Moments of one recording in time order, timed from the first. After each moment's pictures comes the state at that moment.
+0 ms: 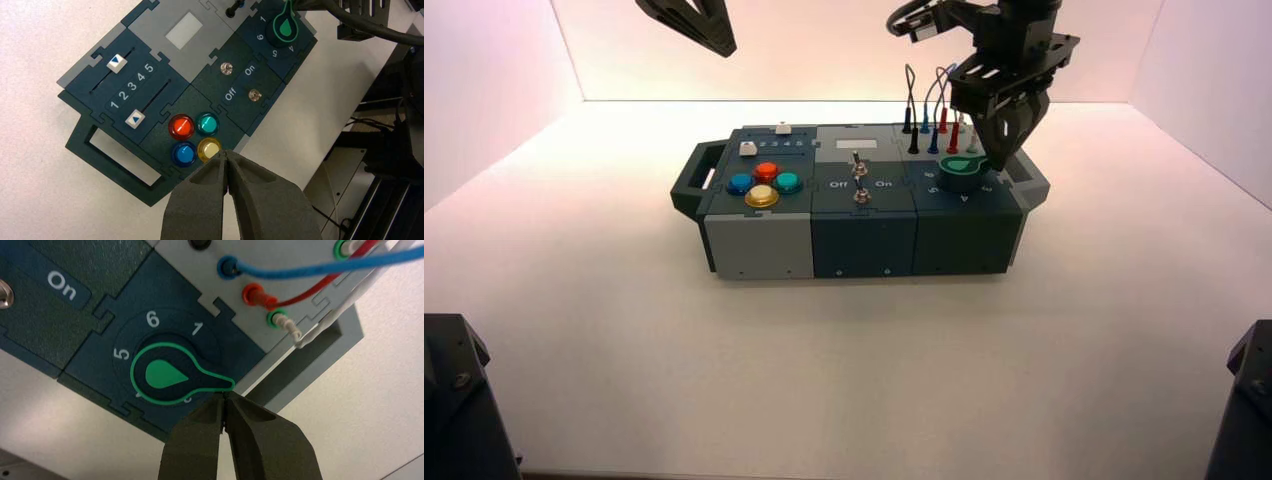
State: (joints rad) left arm -0.26 -0.22 0.65 -0.64 0.98 0.84; right arm 0.52 0.07 0.61 -0.17 0.84 -0.13
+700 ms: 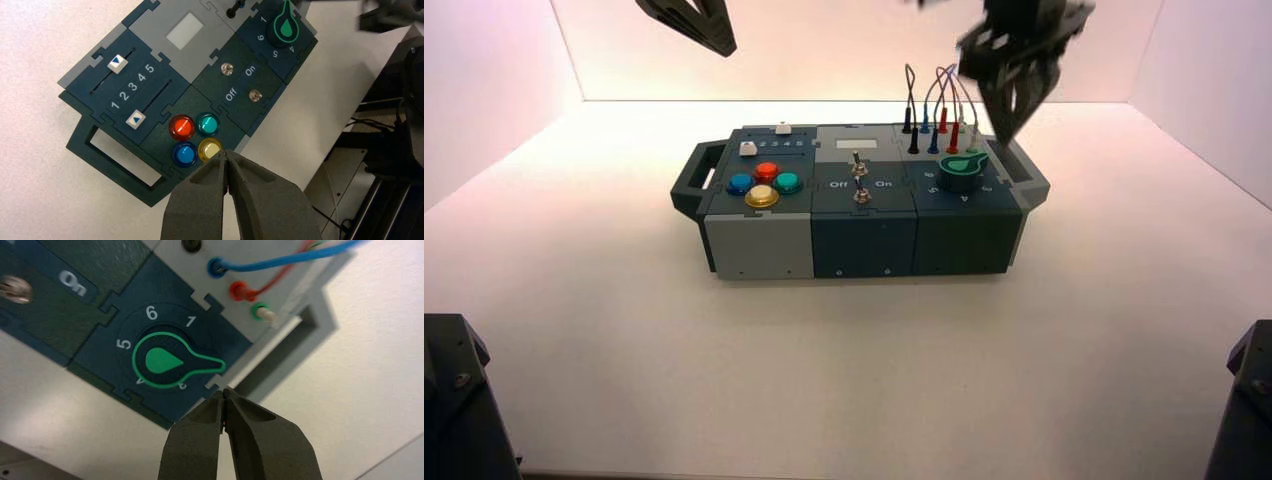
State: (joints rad) left arm -0.26 -0.22 0.65 -0.64 0.98 0.84; right arm 0.52 -0.03 0.61 -0.18 0.89 -0.13
